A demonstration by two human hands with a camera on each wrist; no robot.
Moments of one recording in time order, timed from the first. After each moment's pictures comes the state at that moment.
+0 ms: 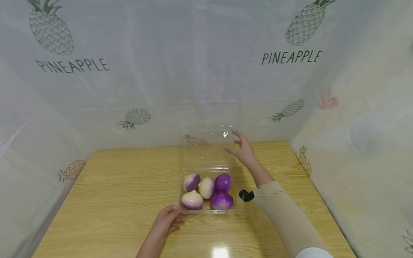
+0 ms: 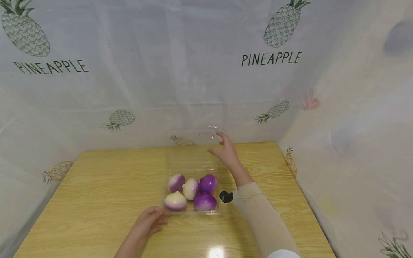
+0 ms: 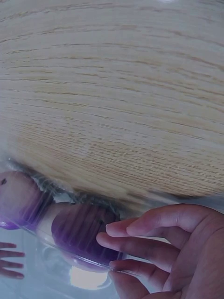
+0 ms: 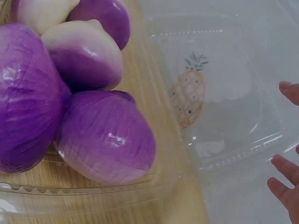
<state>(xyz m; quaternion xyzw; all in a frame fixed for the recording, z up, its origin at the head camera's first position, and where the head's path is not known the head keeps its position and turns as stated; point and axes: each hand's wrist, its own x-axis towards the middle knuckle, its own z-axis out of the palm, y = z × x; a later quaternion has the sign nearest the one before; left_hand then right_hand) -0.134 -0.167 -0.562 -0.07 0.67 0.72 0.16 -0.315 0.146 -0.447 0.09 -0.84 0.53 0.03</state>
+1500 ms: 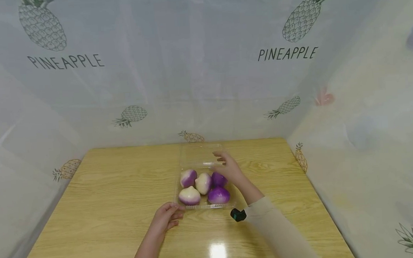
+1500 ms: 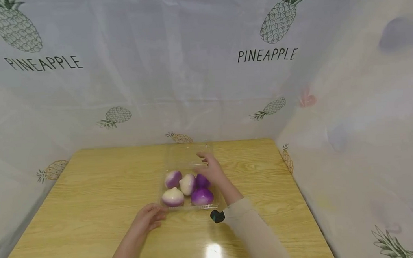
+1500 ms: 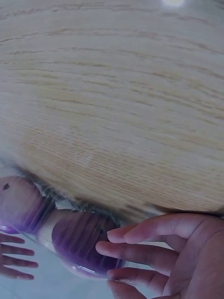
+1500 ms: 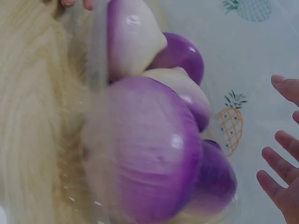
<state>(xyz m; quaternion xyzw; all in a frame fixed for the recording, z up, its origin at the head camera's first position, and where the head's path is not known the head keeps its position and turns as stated) -0.135 -0.156 -0.563 -0.11 0.65 0.74 0.14 -0.267 0.110 -0.488 0.14 -0.83 0.54 -0.02</state>
